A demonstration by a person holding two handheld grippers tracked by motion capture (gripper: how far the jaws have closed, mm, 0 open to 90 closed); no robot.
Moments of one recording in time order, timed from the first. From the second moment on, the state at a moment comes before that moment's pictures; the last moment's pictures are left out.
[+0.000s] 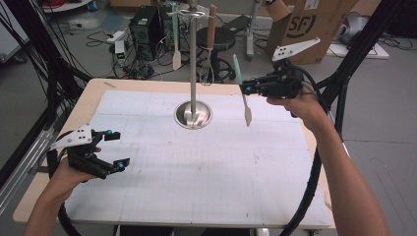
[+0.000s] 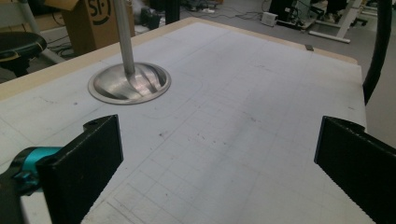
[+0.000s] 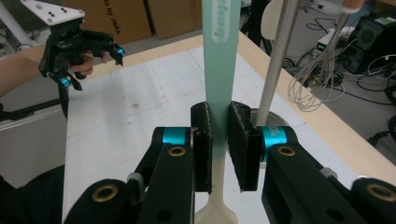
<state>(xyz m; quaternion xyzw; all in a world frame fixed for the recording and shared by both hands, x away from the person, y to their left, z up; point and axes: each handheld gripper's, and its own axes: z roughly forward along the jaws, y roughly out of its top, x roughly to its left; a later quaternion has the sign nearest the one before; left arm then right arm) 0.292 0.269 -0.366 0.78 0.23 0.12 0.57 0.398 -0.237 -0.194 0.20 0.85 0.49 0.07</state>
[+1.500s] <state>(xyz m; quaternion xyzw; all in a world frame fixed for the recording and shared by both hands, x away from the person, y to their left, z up) 0.292 0.269 -0.367 0.78 0.23 0.12 0.57 0.485 -0.213 -0.143 0.20 0.84 0.49 0.08</state>
